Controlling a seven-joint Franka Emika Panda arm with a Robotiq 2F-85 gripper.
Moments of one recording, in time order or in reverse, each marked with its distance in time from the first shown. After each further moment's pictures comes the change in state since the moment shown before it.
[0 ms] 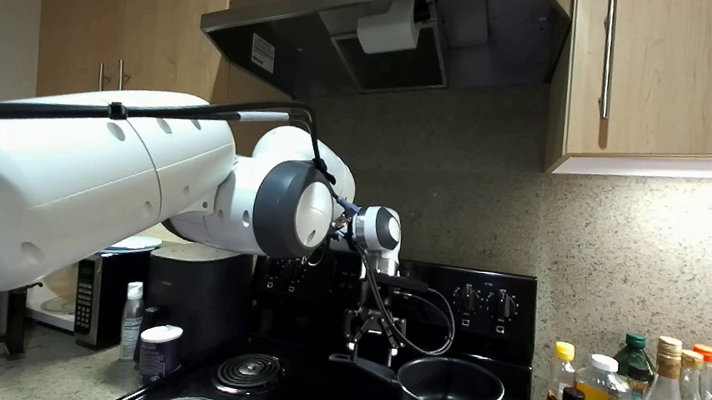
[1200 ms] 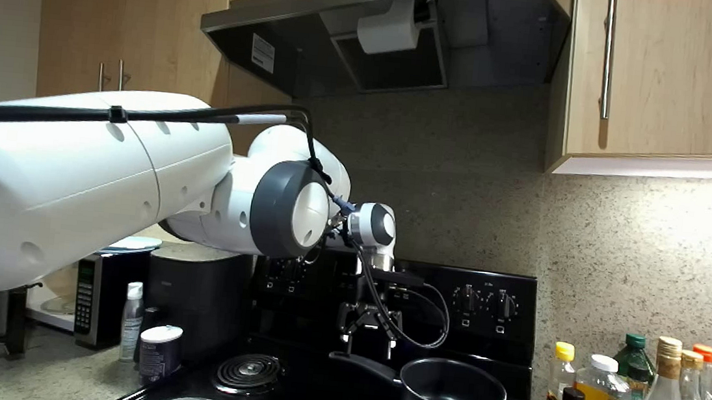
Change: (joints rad) arm 0.018 0.000 0.002 0.019 -0.010 0.002 -0.026
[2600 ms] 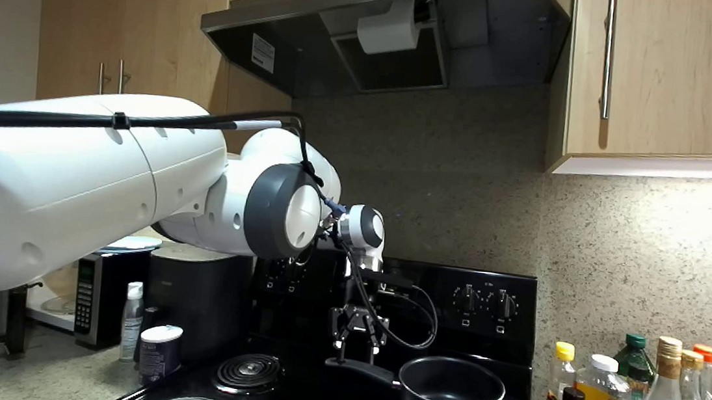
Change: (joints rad) arm 0.034 0.009 0.002 0.000 -0.018 -0.073 -0.025
